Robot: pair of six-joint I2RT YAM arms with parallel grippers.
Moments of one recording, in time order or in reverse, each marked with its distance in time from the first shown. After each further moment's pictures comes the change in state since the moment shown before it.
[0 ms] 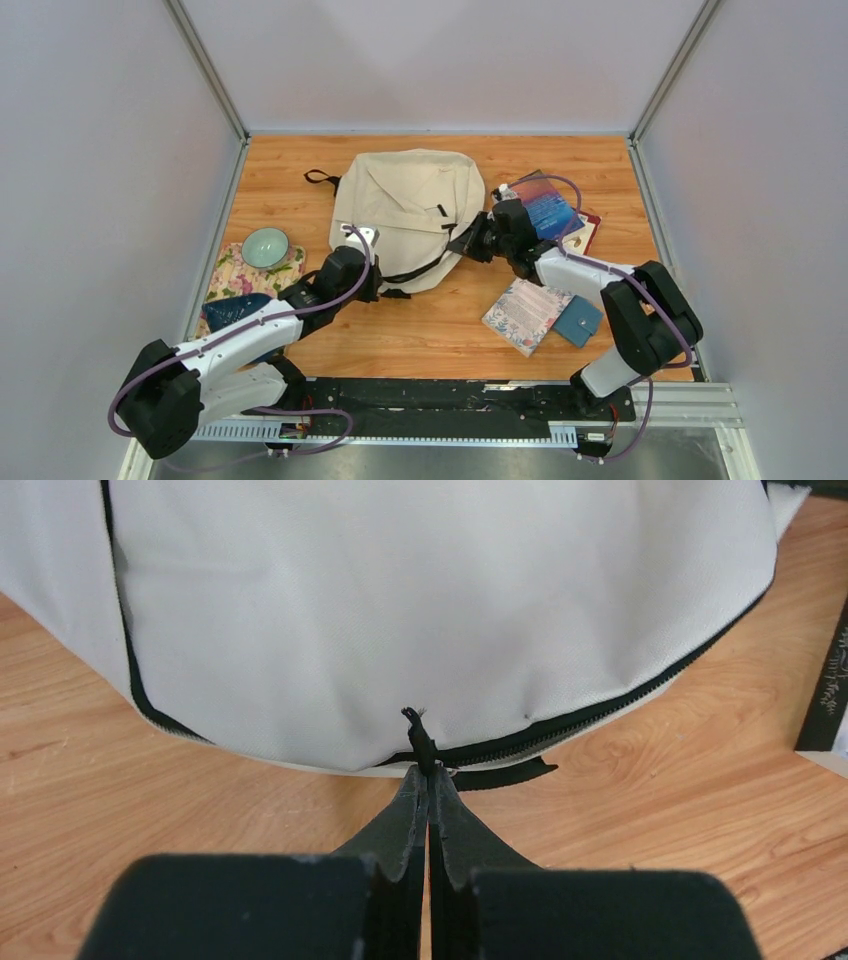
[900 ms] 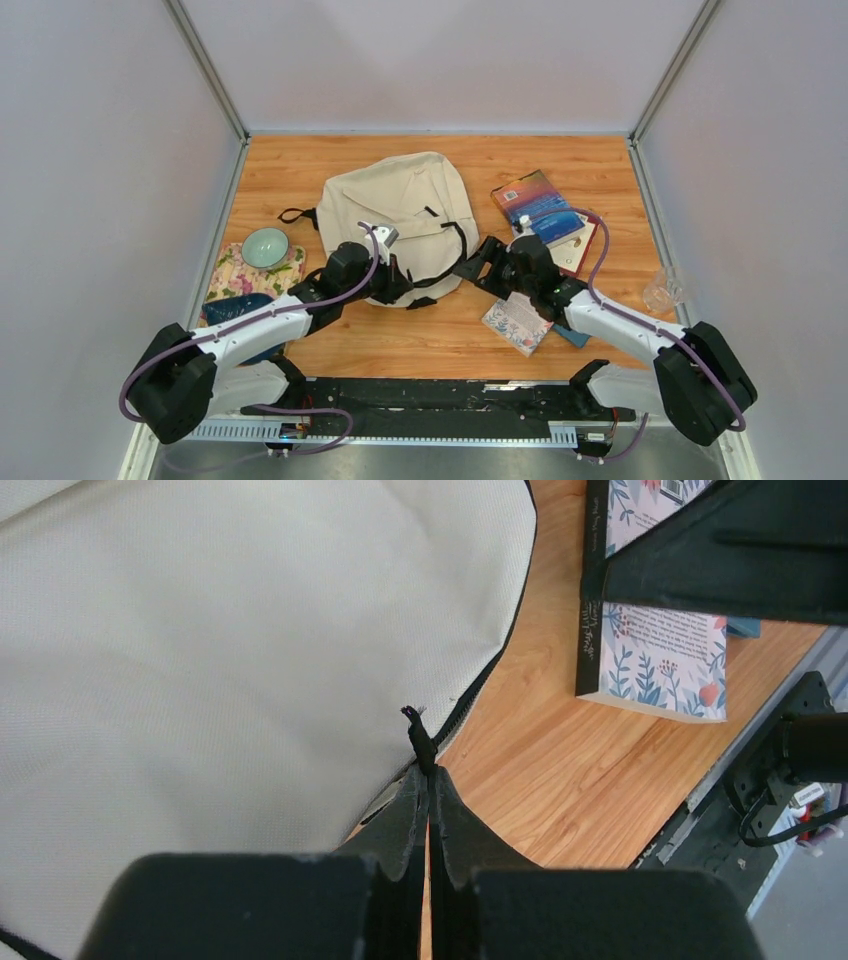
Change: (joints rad) left arm -0.008 0.082 -0.009 0.226 0.370 -0.057; right arm 0.054 -0.353 -0.237 -0.130 0.083 0.028
